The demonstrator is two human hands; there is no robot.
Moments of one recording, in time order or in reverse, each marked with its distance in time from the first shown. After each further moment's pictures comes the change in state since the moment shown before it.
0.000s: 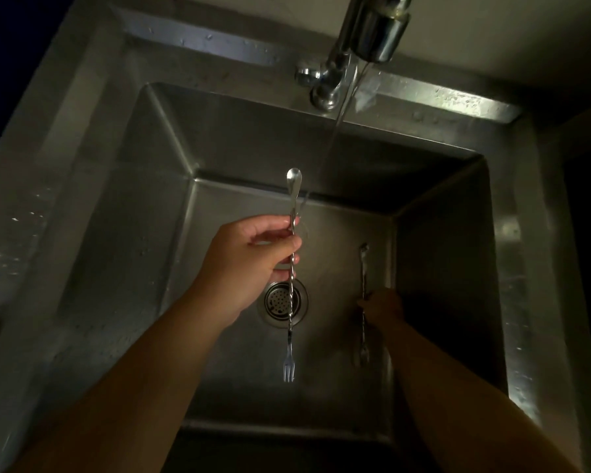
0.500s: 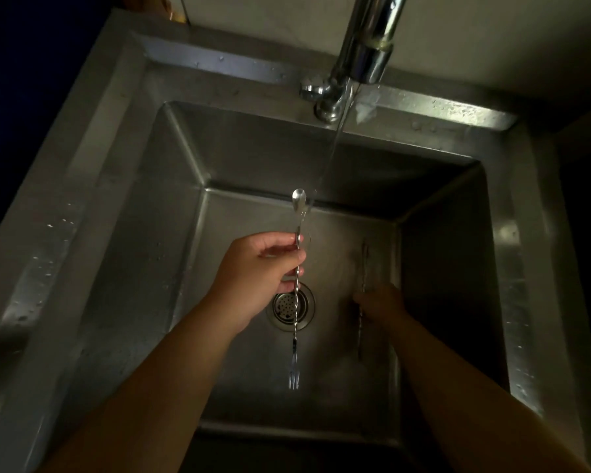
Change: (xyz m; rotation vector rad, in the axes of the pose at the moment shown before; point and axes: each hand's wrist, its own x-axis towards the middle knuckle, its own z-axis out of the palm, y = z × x) left_hand -0.006 -0.011 0.000 -0.001 -0.014 -0.035; right_hand -0.029 -0.022 -0.021 0.124 -0.055 -0.116
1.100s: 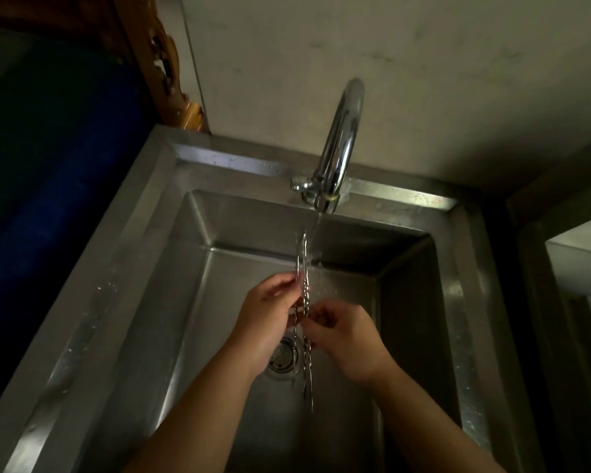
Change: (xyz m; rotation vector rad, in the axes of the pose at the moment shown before) left_hand -0.015 0.034 0.023 -0.152 0.019 0.044; right_hand -0.185 -0.104 -0.085 0.352 -0.004 -0.655
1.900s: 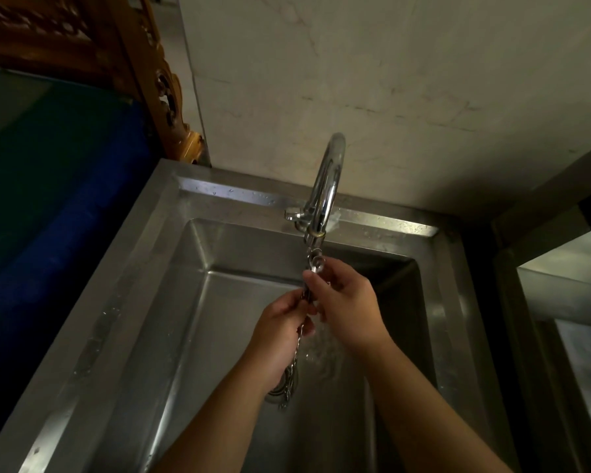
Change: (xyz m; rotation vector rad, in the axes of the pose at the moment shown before) left_hand -0.005 0.014 0.027 -0.023 -0.130 0.096; right_hand 0.027 -0.068 -0.035 0.241 0.195 -0.060
